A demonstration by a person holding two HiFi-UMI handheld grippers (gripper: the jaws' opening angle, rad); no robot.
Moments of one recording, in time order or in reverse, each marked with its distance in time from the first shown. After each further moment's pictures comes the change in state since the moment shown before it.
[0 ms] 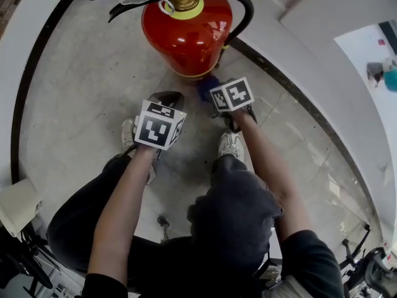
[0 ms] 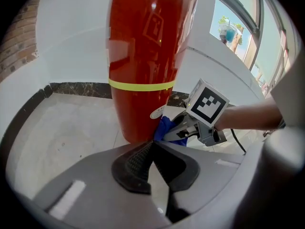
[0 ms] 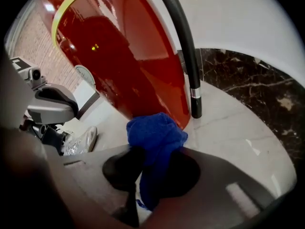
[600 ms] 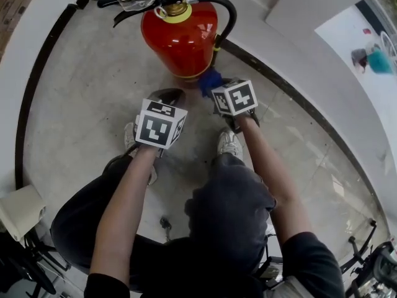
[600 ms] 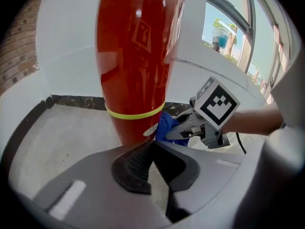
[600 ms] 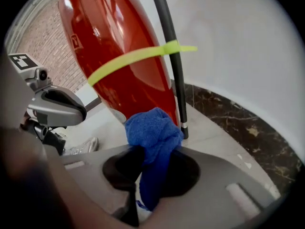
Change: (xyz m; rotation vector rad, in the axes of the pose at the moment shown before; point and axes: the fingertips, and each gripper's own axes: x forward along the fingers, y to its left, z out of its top) left arm -0.027 -0.013 0.033 0.040 -0.079 0.023; right arm -0.058 0.008 0.034 -0.052 -0.165 -0.093
